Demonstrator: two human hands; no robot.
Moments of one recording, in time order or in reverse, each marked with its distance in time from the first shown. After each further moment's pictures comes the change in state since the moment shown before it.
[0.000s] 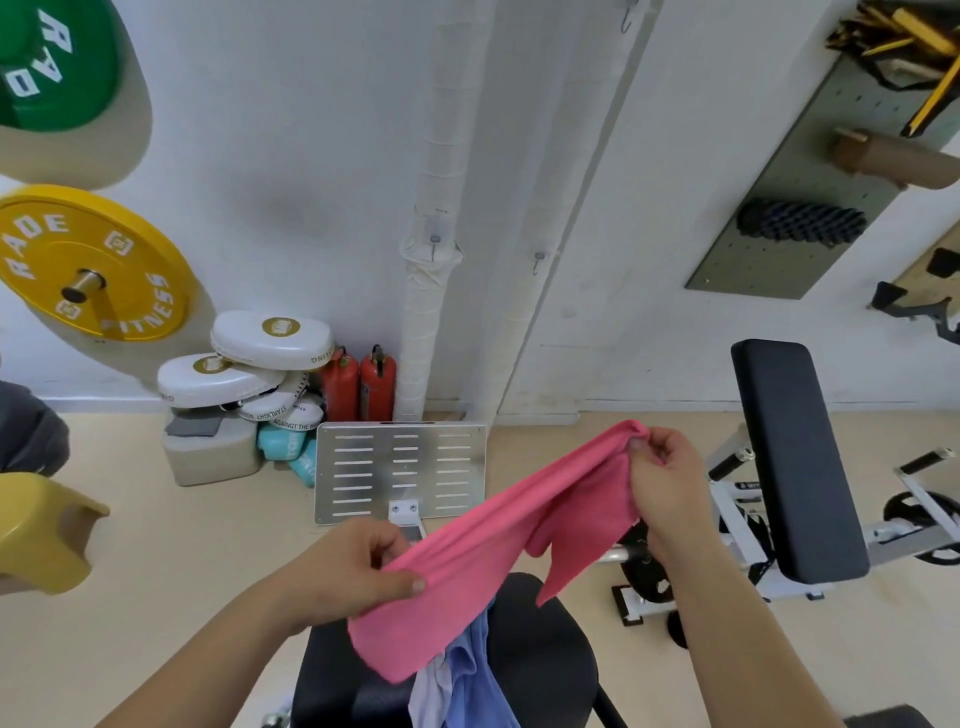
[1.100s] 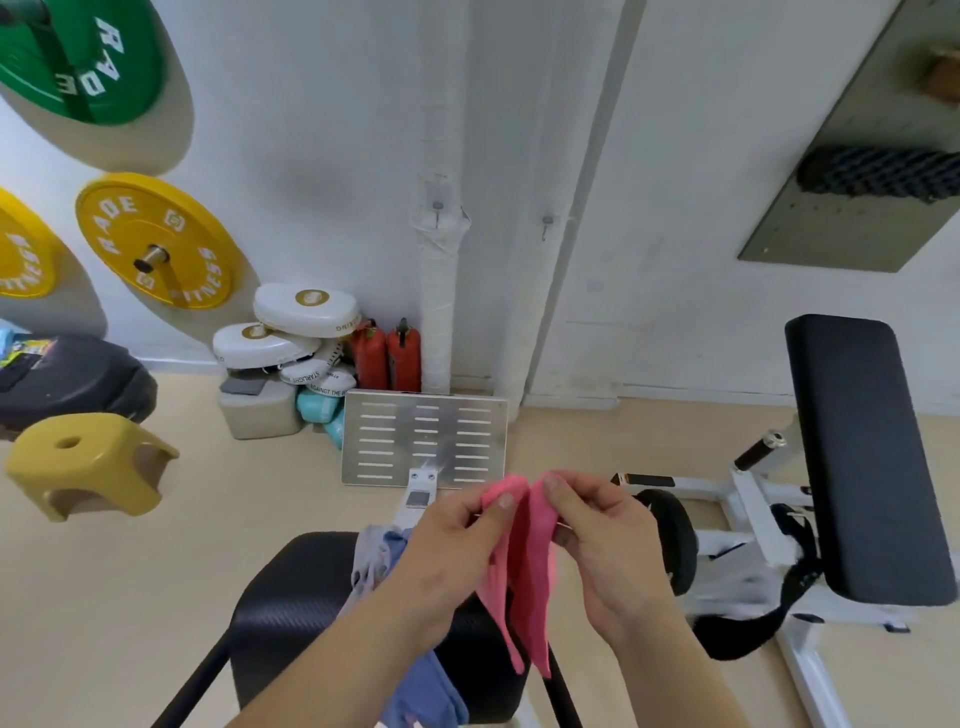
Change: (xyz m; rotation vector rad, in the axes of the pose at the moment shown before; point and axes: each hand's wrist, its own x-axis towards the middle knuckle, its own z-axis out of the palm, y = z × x) left_hand 0.036 0.147 0.234 -0.665 0.360 -0.038; right_hand -0.010 0.094 -0.106 0.483 -0.462 0.175
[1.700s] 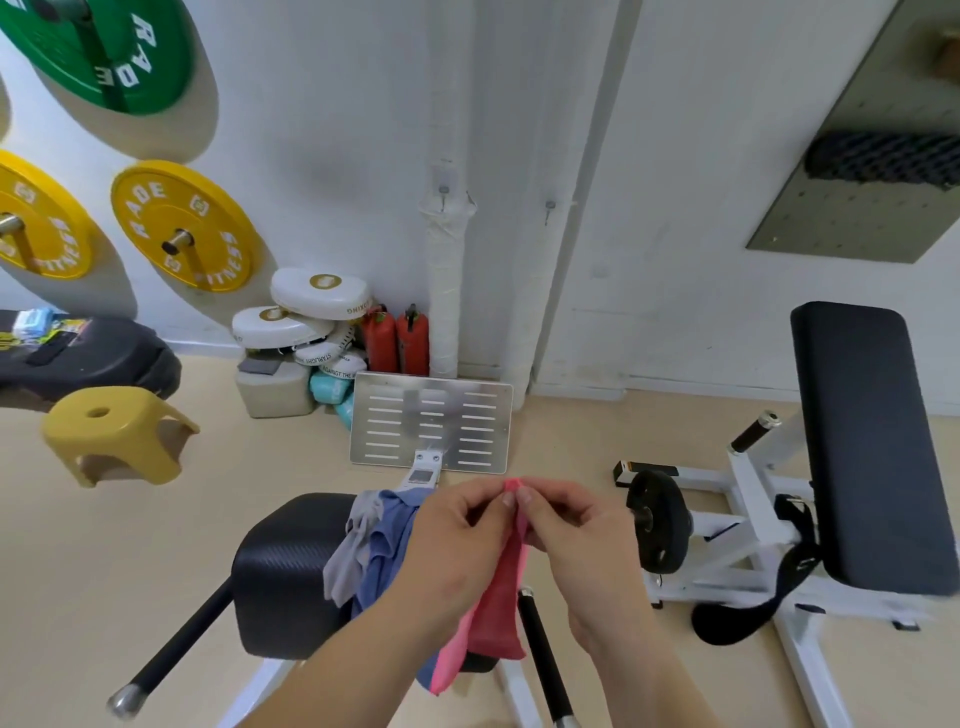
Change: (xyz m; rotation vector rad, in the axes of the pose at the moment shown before) left_hand -0.065 -0.023 0.060 0.150 0.157 0.176; right_hand -0.061 0.017 -0.040 -0.259 -0.057 -0.082
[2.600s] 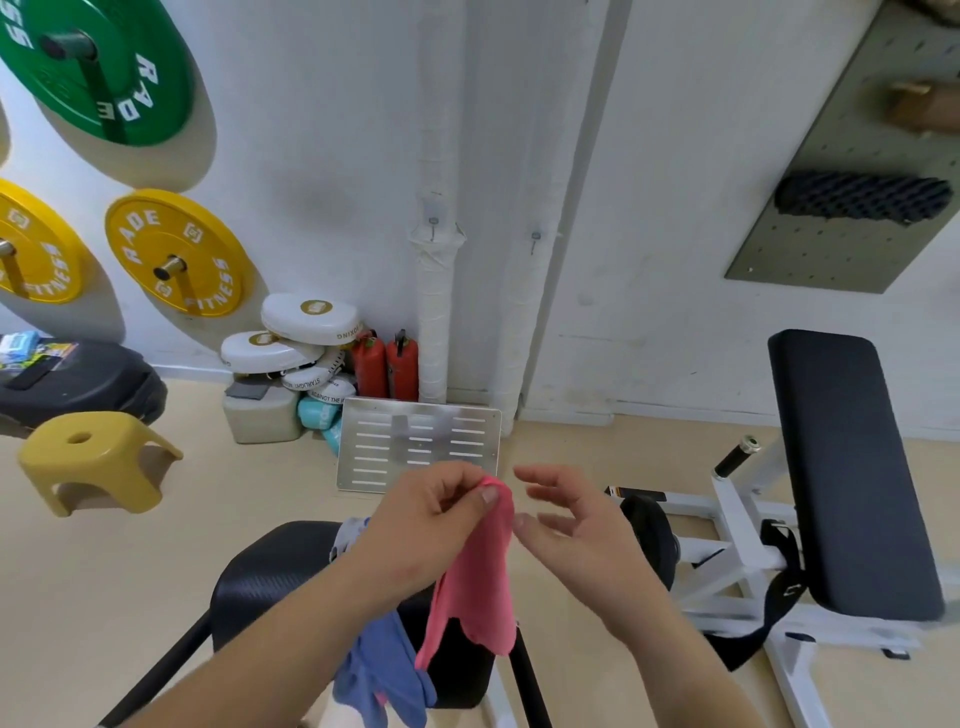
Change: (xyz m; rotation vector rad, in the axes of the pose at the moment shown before) left_hand 0.021 0.020 -0.028 0.284 -0.125 0.185; right_hand 0.010 -0.030 -0.032 -0.367 -0.213 -0.148
